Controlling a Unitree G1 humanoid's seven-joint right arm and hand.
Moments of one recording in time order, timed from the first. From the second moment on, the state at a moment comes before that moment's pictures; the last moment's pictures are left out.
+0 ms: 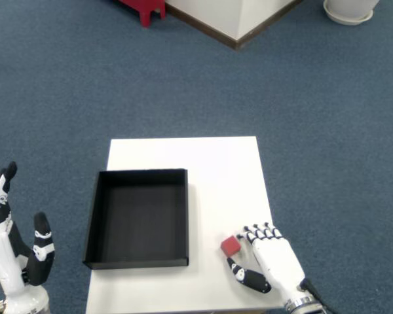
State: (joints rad) arm -0.37 -0.14 -0.40 1.44 -1.97 -0.54 -0.88
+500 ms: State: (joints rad) arm -0.38 -0.13 -0.38 1.44 -1.97 -0.54 -0.89
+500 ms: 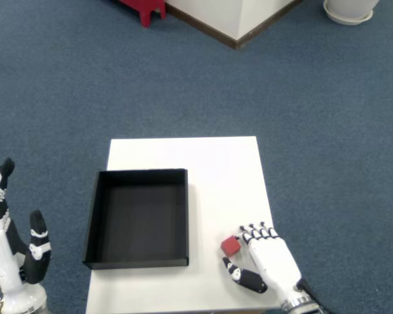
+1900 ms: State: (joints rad) arm -0.36 -0.11 -0.32 1.44 -1.97 -0.51 -0.92
